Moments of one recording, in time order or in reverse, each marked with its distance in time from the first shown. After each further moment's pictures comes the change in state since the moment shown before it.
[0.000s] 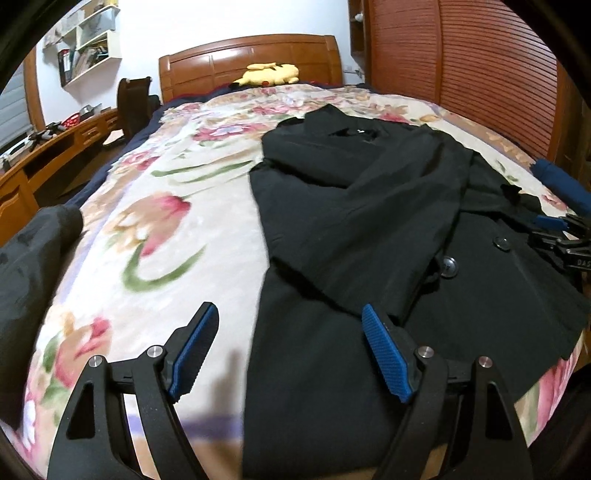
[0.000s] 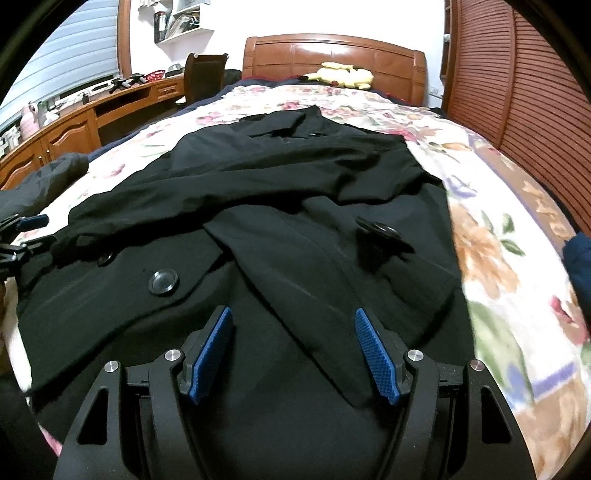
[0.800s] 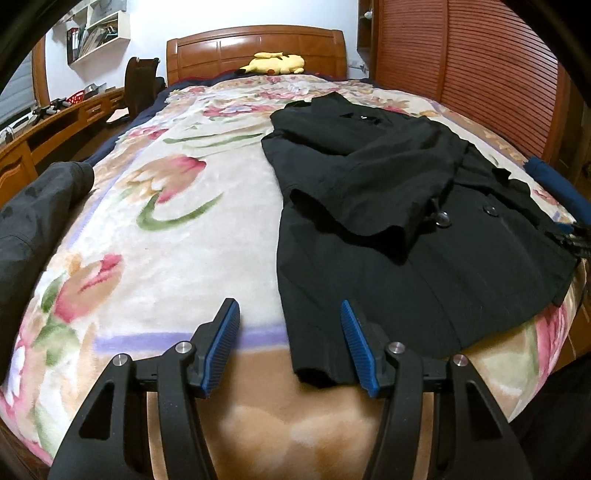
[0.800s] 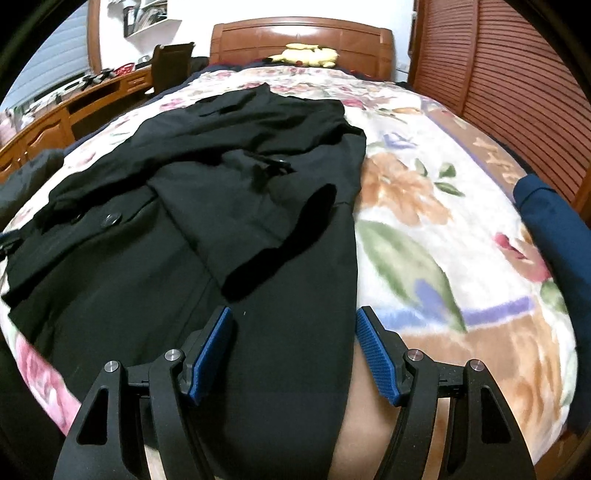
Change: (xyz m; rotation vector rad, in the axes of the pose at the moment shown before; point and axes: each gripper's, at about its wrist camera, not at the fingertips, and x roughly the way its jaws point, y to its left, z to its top) left arm -0.013 0.015 -0.039 -0.052 0.037 -0.041; right arm -0.037 -0.055 -0.038 0.047 0.080 -0.047
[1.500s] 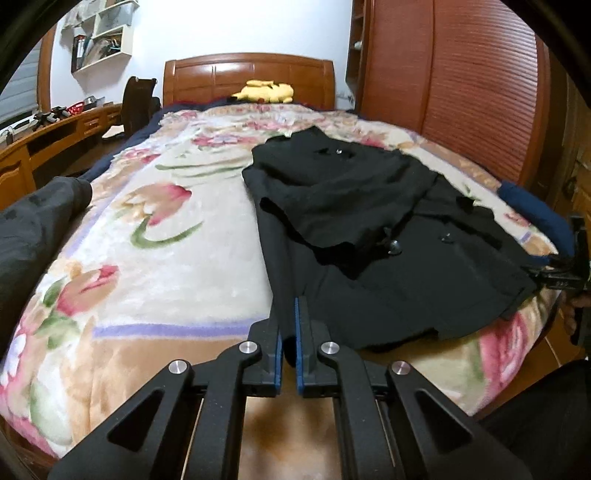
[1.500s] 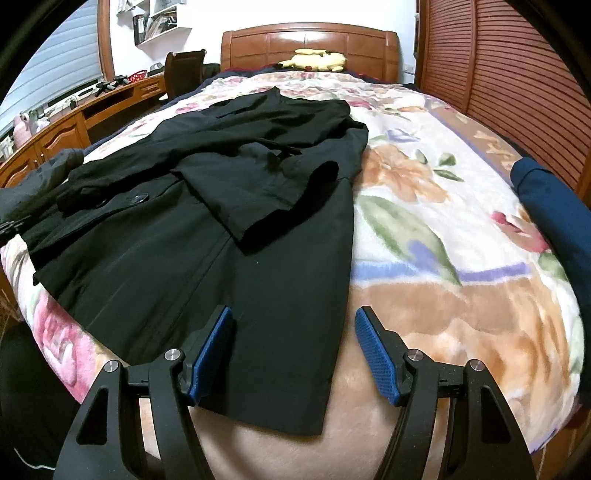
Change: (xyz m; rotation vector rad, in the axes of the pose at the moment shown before) left arm -0.051 -0.020 -0.011 -0.022 -0.128 -0.068; right arm -0.025 -0.008 -0.029 0.015 -0.024 0.054
